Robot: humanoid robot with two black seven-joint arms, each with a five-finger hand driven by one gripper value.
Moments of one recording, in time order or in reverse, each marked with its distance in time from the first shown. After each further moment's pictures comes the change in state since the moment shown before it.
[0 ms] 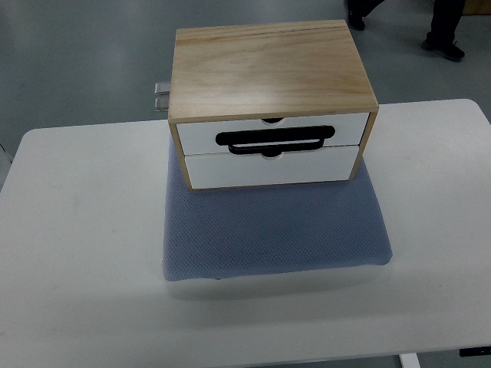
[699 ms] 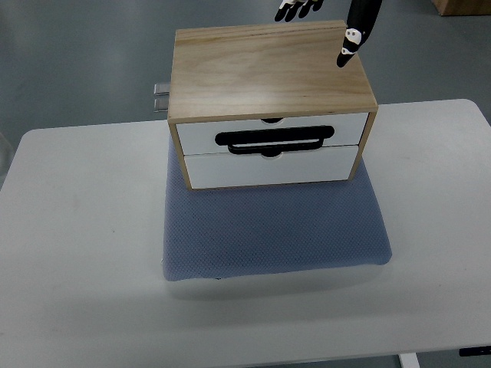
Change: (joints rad) left arm 0.000 0.000 0.000 0.000 0.000 0.000 0.000; right arm 0.385 0.177 -0.212 0.371 -0.686 0.195 -0.016
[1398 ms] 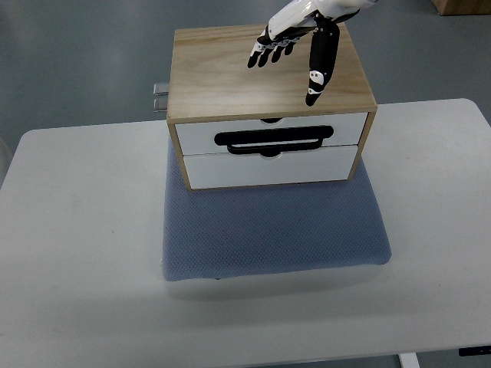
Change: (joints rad) left arm 0.000 0.000 0.000 0.000 -0.001 0.000 0.000; right arm -0.018 0.089 -0.018 0.032 0.190 0.000 -0.101
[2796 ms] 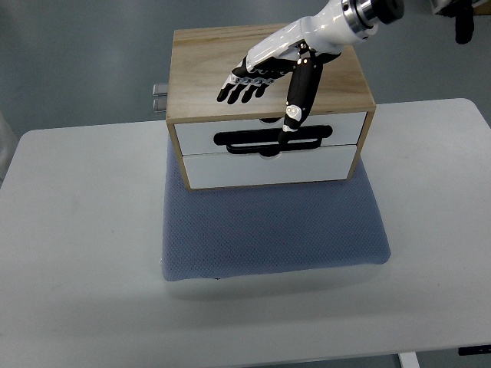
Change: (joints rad) left arm 0.000 0.000 0.000 0.000 0.000 0.000 0.000; right arm -0.122 -0.060 0.154 0.160 0.096 0.000 -0.059
